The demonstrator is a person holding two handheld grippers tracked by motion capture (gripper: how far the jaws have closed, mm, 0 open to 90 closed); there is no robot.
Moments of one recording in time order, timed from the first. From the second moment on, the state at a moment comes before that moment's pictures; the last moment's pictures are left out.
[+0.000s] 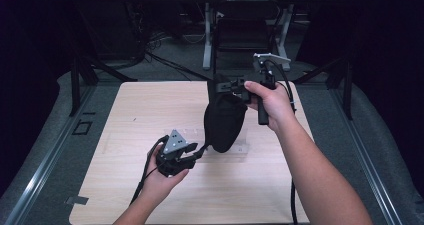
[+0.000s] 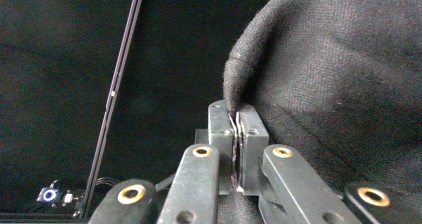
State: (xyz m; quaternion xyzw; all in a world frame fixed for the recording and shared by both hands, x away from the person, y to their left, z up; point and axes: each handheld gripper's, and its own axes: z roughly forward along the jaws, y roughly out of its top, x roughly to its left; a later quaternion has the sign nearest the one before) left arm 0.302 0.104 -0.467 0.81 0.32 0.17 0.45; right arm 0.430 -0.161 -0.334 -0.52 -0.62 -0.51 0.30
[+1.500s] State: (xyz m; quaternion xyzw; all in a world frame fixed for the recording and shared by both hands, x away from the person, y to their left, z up) left arm 0.304 0.123 -0.503 0.84 0.32 0.21 0.38; right arm 0.420 -0.185 -0.318 -0.51 -0.62 -0.53 0.27
